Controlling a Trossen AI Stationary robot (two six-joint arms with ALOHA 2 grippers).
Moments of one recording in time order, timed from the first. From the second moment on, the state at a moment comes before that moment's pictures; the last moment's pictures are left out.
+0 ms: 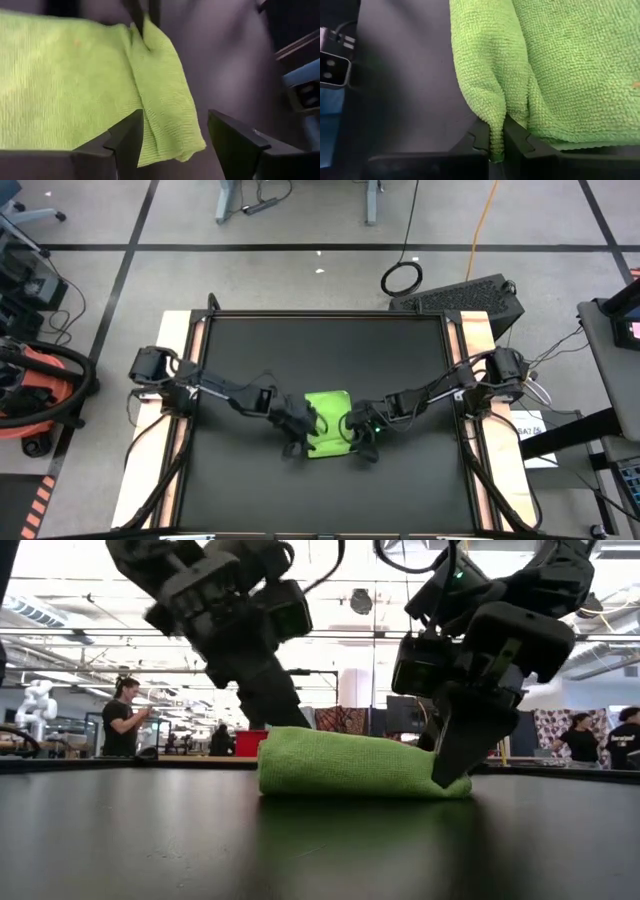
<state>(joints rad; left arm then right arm) -0.12 1.73 0.87 0.13 0.34 -0.25 0.16 1.75 0.73 0.15 -0.34 0.45</state>
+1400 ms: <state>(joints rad) -0.50 1.78 0.87 0.16 -0.43 0.12 0.08 1.76 0.72 0.15 -0.47 0.56</state>
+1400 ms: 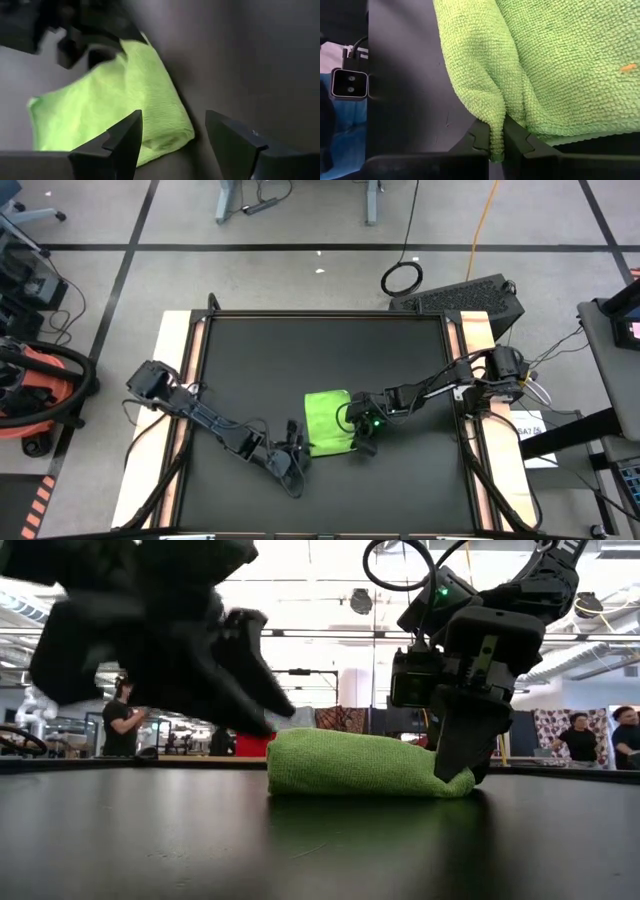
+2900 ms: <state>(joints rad) -0.27 1.88 0.91 0.18 0.08 -0.33 0.17 1.50 0.73 0.04 -0.19 0.33</state>
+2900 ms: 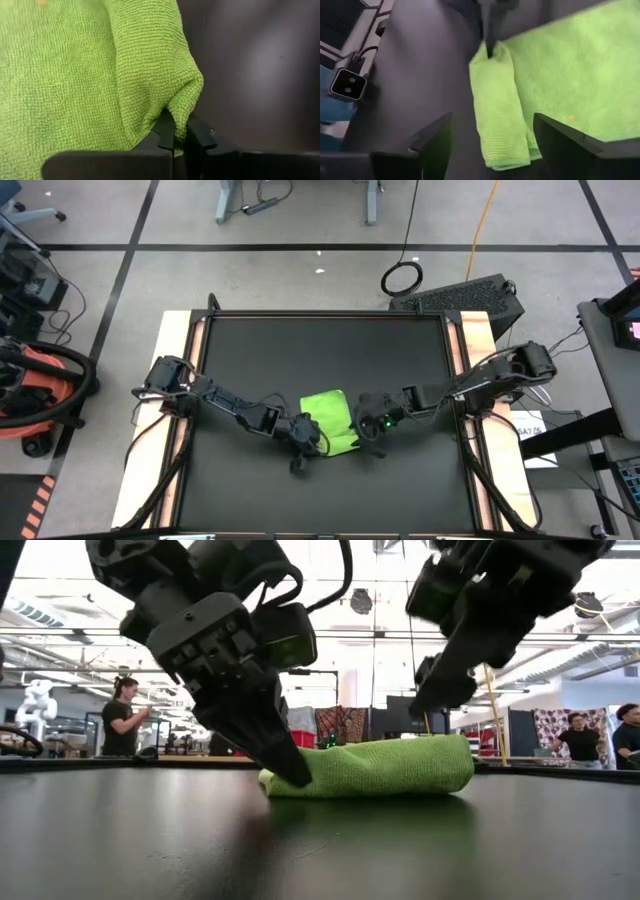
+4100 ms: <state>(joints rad) -0.11 1.88 0.87 0.19 0.43 -0.55 0.44 1.57 0.73 0.05 0.33 0.02</state>
